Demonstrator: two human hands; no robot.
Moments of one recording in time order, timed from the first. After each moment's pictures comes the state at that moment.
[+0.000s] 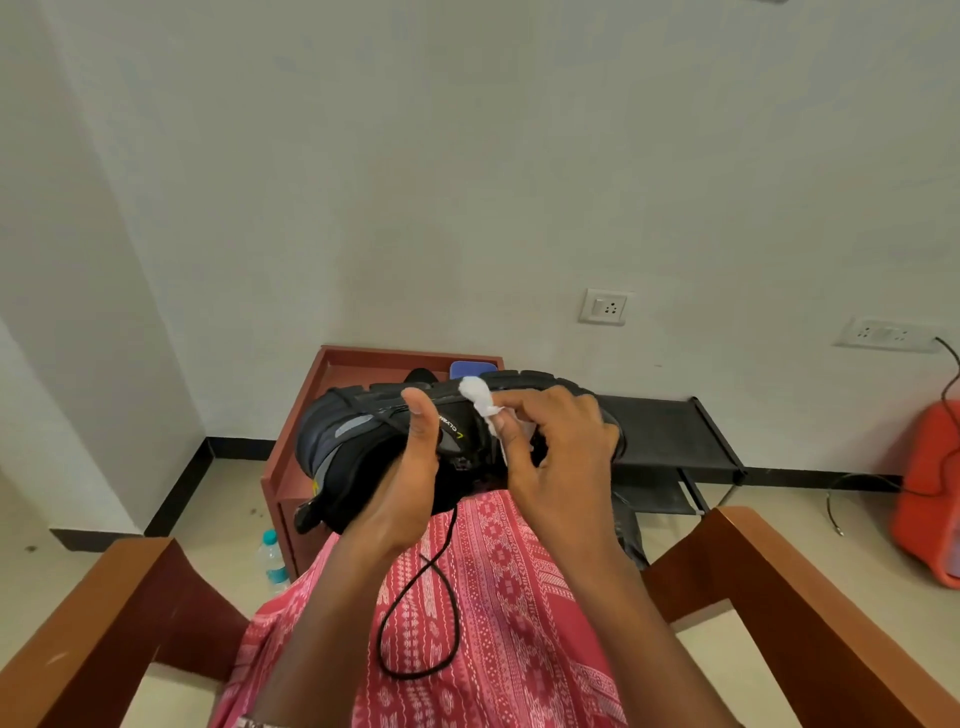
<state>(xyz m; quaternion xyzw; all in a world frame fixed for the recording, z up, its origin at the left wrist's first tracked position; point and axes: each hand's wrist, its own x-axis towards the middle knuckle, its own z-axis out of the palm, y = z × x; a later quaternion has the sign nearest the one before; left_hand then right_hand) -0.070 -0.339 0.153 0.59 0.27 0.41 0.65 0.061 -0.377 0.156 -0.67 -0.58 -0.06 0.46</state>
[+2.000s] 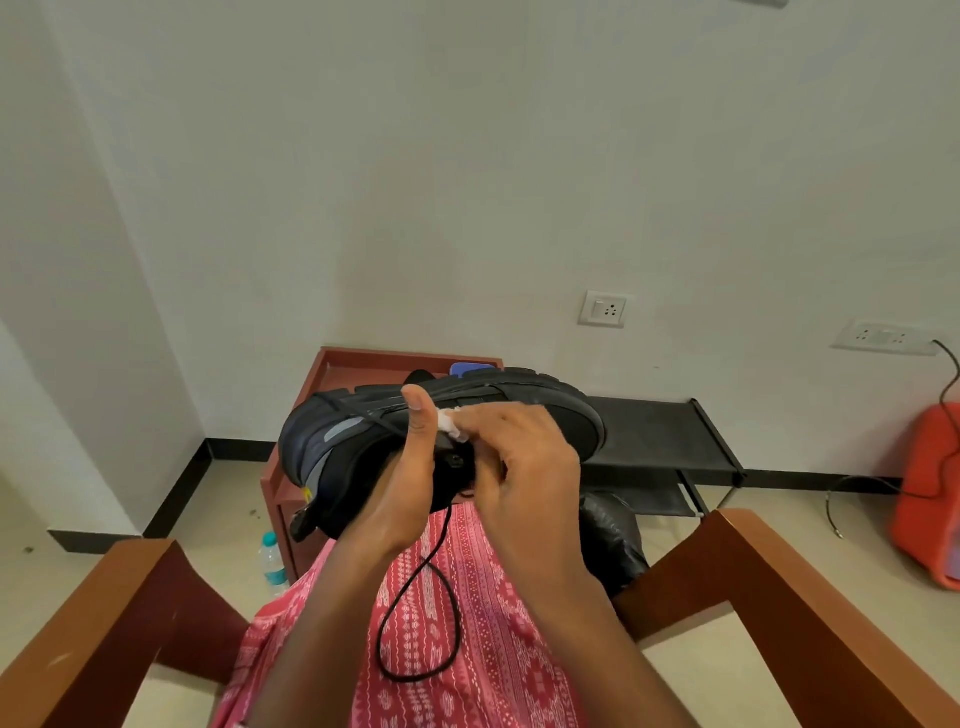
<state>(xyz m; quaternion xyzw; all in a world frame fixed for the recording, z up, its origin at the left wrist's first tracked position) -0.072 -0.341 0.159 0.58 0.33 0.43 0.61 0.033 -0.384 0.156 -0.61 -0.63 -0.08 0.48</state>
